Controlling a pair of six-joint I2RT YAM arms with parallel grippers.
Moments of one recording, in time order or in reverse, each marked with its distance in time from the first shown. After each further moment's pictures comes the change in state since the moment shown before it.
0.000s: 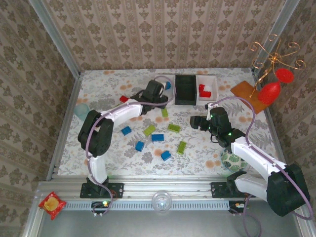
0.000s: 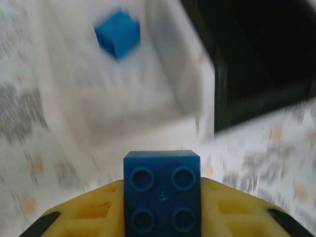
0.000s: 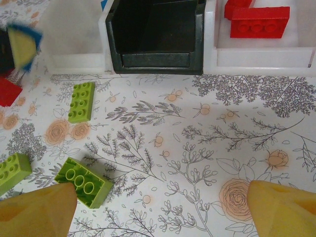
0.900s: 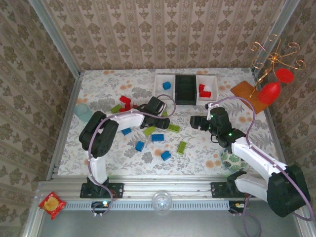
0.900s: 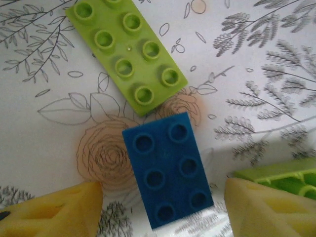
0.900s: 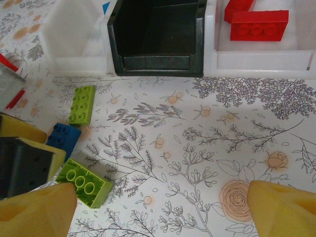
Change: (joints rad) left arm -0.058 -0.010 -0.249 -0.095 0.122 -0.043; right arm 0.000 -0.010 0.000 0.000 0.000 0.000
